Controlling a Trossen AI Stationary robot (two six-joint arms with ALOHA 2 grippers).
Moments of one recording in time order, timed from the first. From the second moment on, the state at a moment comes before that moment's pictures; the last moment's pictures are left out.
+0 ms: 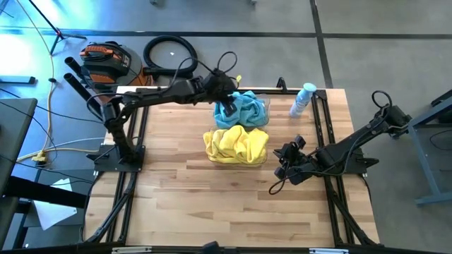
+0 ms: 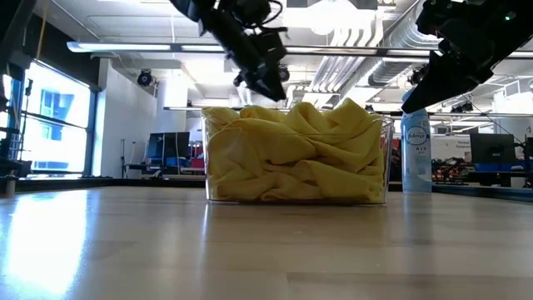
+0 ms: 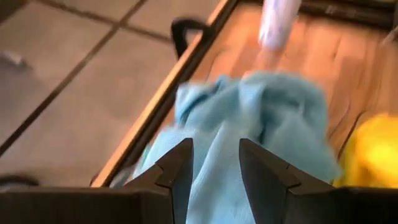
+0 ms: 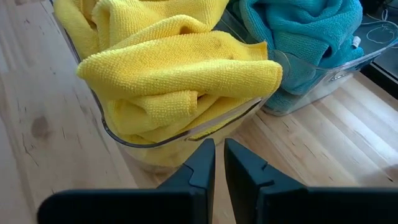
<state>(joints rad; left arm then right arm) 0.40 1.78 1.52 -0.43 -0.14 0.05 0.50 1.15 0.66 -0.57 0.82 0.81</state>
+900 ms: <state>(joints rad) 0.48 2.05 1.52 -0.46 -0.14 -0.12 0.50 1.15 0.66 -0.59 0.82 0.83</state>
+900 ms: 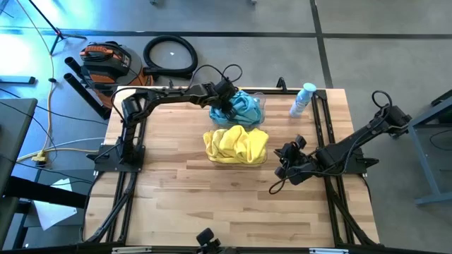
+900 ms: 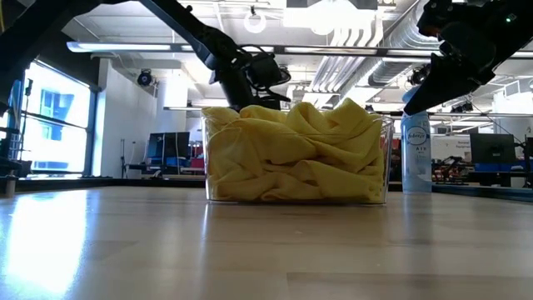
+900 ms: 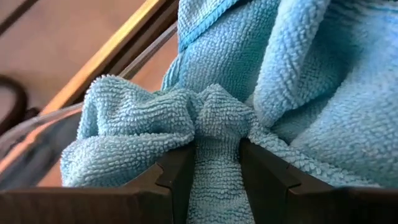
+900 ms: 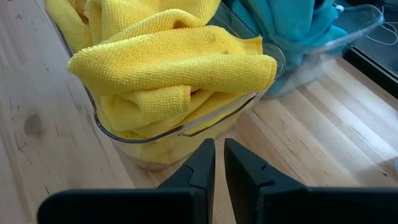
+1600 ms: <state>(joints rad) 0.46 2.03 1.70 -0.70 -0.09 -0.06 0.50 1.15 0.66 -0.60 0.82 0.84</state>
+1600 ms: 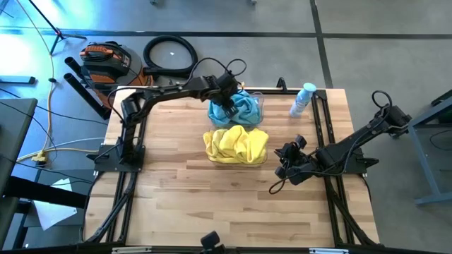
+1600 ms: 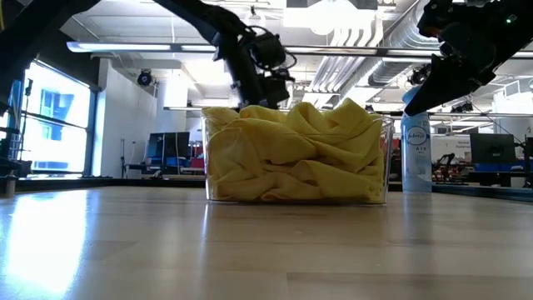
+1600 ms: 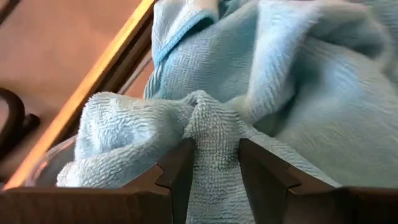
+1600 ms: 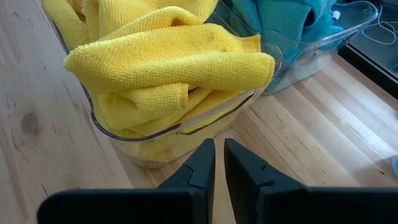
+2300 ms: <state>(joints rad) 0.33 1.39 1.12 -0.35 -0.16 -0.01 0.50 1.15 0.66 -0.60 0.82 0.81</state>
